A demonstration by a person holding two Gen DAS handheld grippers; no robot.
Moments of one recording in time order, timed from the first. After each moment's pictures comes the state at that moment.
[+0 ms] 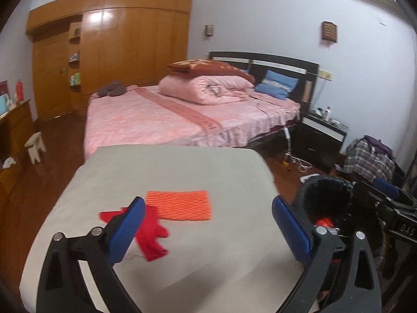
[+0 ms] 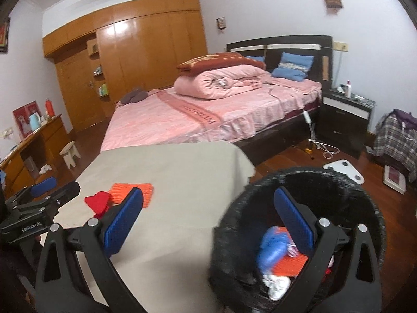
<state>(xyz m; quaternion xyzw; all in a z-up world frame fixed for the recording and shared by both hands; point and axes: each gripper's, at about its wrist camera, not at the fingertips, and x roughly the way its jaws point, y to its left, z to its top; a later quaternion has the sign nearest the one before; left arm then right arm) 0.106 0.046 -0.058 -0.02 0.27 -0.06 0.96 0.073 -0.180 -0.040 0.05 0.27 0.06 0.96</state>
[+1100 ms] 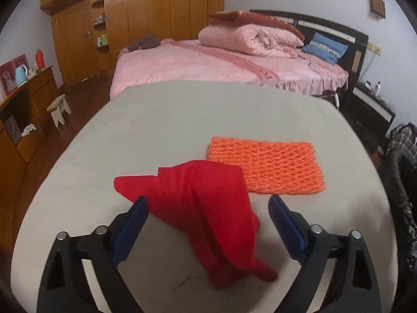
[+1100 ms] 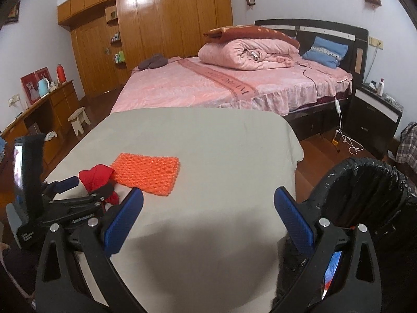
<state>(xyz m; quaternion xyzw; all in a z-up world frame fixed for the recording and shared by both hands) 0.198 0.117 -0.190 -0.02 0.39 0.03 0.92 0.150 -0.094 -0.115 0.01 0.33 0.11 0.94</state>
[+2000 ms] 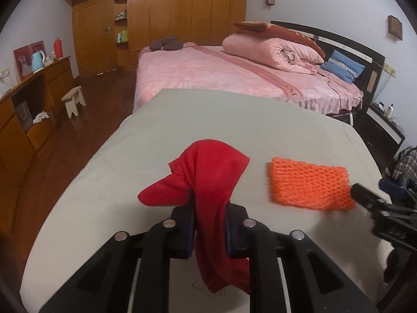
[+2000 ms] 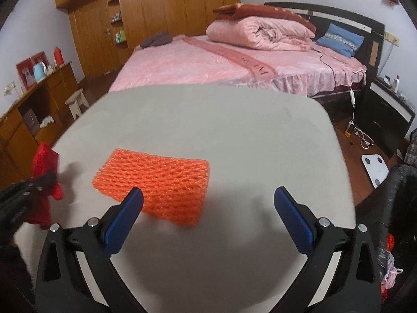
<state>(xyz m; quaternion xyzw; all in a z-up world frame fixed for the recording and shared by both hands) 0.190 0.190 -0.171 -0.05 0.37 0.07 0.93 0.225 -0.025 -0.164 -0.02 0.39 0.12 0.91</state>
